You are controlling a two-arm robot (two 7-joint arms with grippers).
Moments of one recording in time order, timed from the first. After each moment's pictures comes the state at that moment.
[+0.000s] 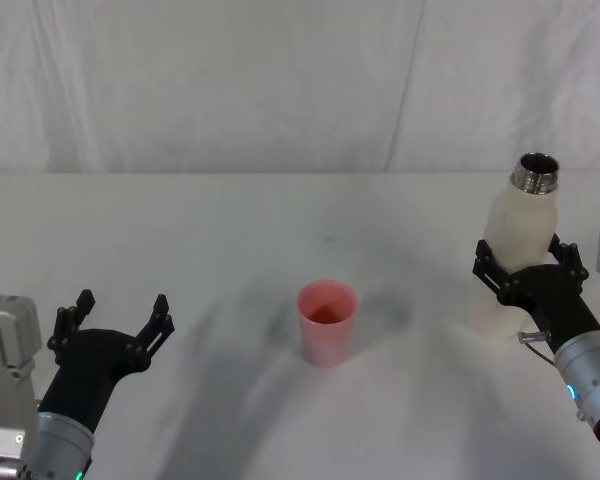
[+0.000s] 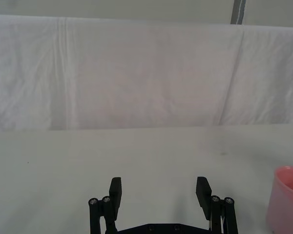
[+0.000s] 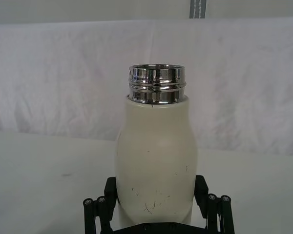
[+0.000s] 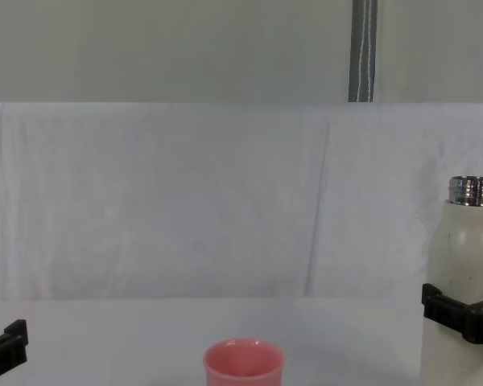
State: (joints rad) left arm 0.27 0.24 0.04 -1.85 -0.25 -0.02 -0.02; right arm 0.09 0.08 -0.11 -1.49 0.09 -0.08 0.13
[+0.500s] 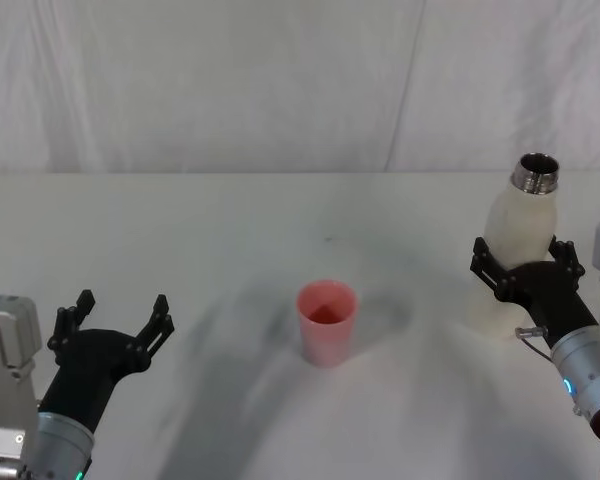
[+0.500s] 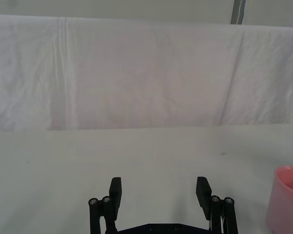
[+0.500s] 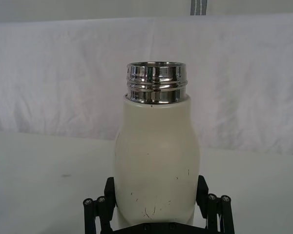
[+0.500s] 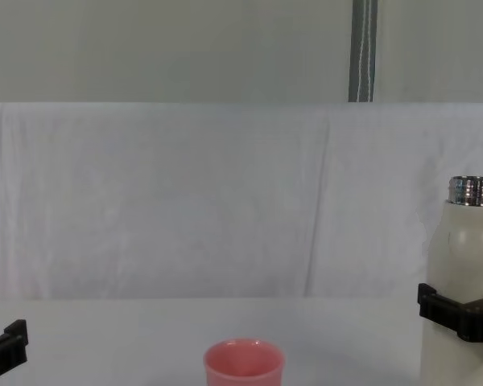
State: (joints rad) left arm 0.27 0.24 0.04 -1.85 -0.25 -0.02 -0.02; right arm 0.11 0.08 -0.12 -1.46 0.10 -0.07 0.13
